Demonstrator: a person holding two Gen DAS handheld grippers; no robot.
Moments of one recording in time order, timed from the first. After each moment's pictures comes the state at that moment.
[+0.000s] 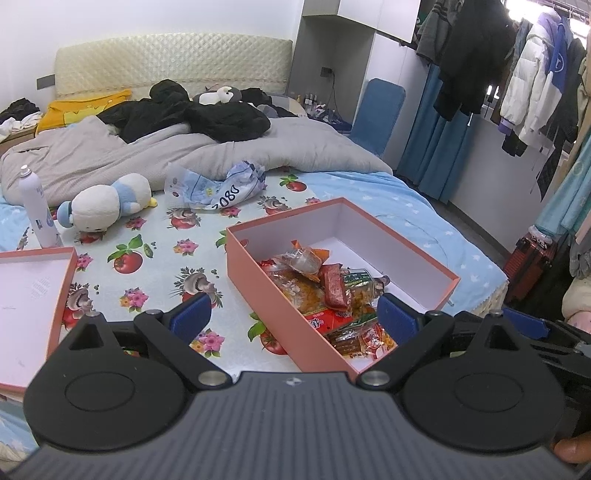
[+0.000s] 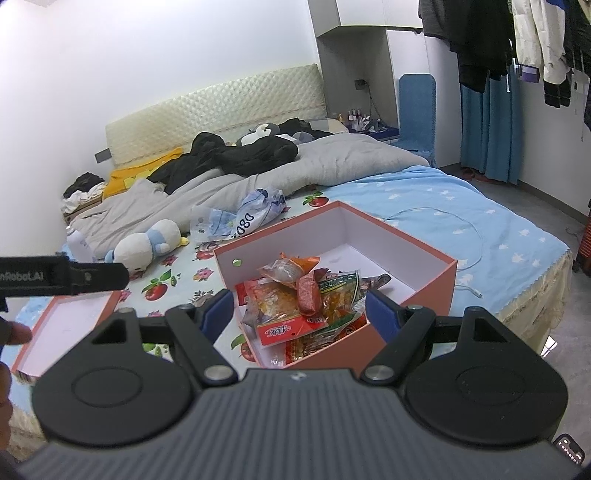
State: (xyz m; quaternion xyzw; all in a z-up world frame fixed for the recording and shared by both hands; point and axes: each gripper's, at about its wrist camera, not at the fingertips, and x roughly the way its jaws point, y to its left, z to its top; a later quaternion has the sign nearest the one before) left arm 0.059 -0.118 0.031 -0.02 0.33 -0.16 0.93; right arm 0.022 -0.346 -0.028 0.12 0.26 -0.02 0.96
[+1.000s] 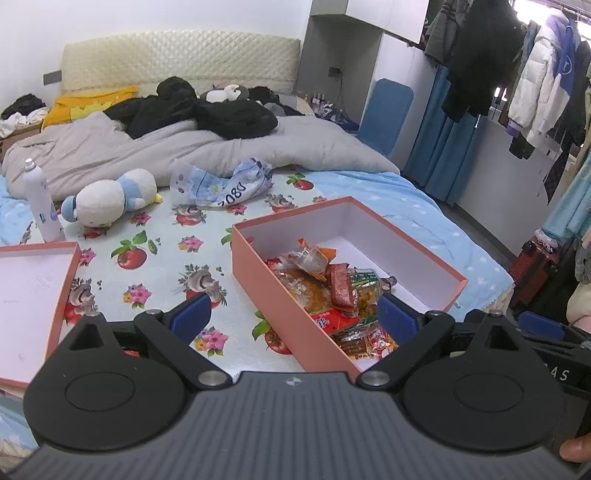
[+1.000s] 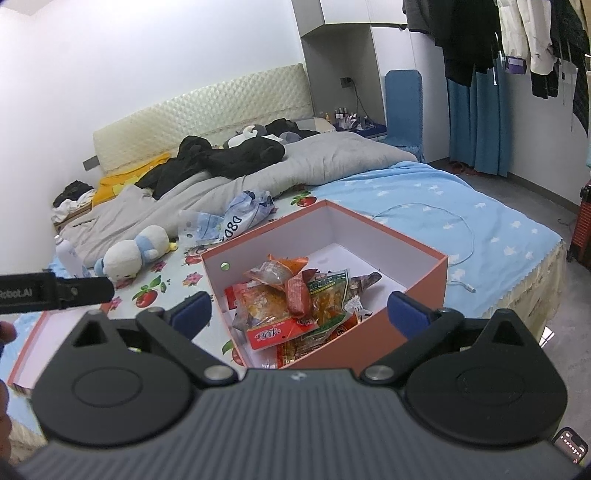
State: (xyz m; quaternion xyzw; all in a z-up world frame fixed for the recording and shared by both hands) left arm 0.063 -0.122 0.021 -0.03 0.33 -0.15 0.93; right arm 0.027 -0.350 -0.032 0.13 0.26 -0.04 0.96
